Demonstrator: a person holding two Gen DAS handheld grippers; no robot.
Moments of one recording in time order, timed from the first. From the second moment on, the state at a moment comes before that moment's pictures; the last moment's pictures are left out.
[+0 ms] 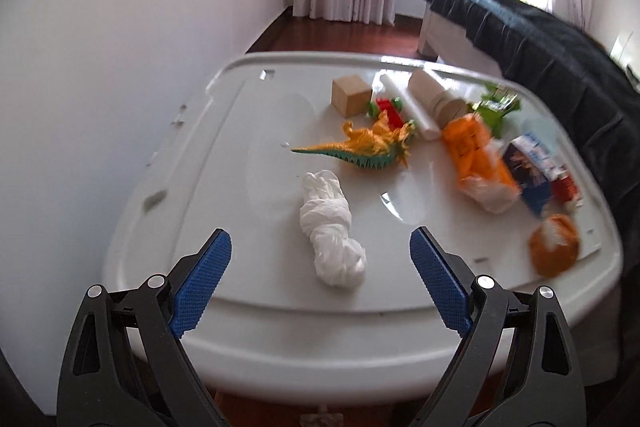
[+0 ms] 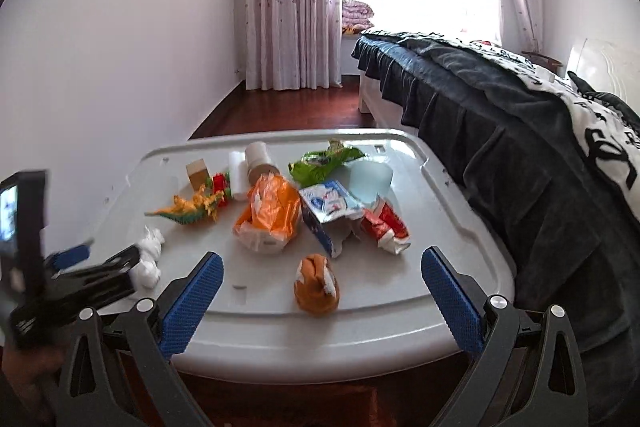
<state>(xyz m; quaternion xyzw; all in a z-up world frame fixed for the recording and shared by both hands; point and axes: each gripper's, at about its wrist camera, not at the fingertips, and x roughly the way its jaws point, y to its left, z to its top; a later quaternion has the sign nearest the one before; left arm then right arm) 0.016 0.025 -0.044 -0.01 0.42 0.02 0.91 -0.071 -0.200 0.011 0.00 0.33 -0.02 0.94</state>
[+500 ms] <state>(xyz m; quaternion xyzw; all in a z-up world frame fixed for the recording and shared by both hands) 0.066 0.015 -0.089 0.01 0.44 0.03 0.90 -0.067 -0.203 -0.001 -0.03 0.32 -0.02 0.95</state>
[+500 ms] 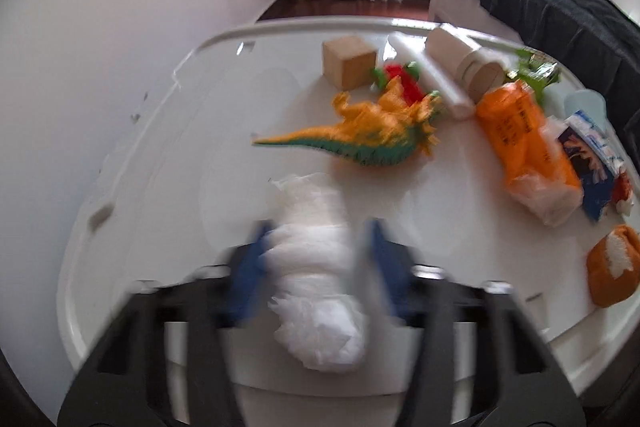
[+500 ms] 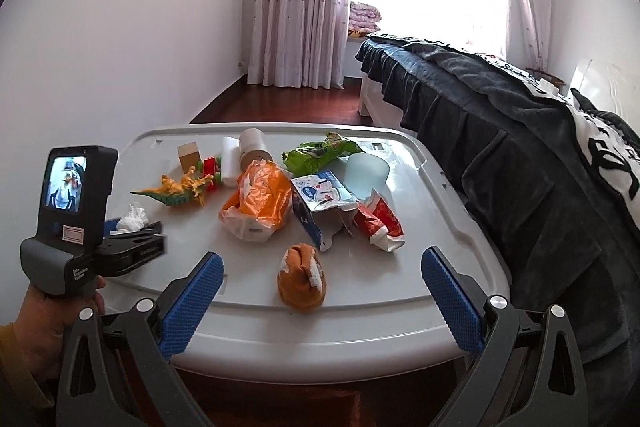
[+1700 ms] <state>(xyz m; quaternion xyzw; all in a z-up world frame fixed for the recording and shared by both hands) -0.060 0.009 -0.024 -0.02 0.41 -0.04 0.91 0.004 -0.187 -0.064 -0.05 0.42 0.02 0.91</state>
